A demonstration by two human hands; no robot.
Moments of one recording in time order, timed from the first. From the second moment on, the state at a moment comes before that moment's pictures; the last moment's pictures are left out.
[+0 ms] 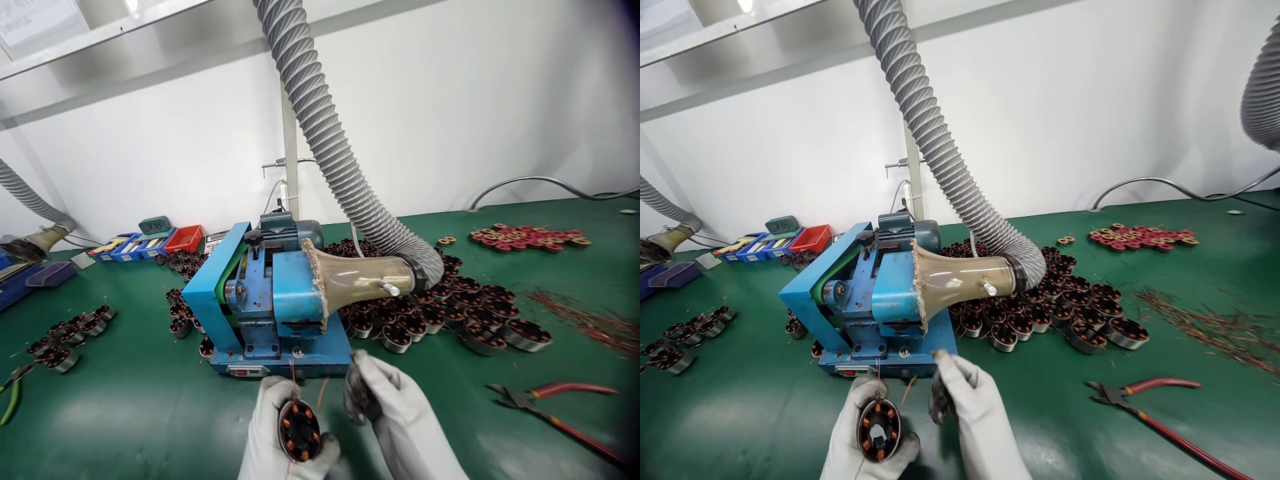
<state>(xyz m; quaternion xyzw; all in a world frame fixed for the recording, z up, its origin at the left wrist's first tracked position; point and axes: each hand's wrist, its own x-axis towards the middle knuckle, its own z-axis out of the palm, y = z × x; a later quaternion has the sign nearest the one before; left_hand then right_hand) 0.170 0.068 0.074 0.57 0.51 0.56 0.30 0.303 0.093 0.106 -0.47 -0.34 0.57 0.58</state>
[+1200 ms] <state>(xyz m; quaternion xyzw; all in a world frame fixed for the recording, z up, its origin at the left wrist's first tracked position) 0.196 0.128 0.073 0.51 0.56 0.53 0.38 0.266 0.134 0.079 -0.45 -0.37 0.50 0.64</state>
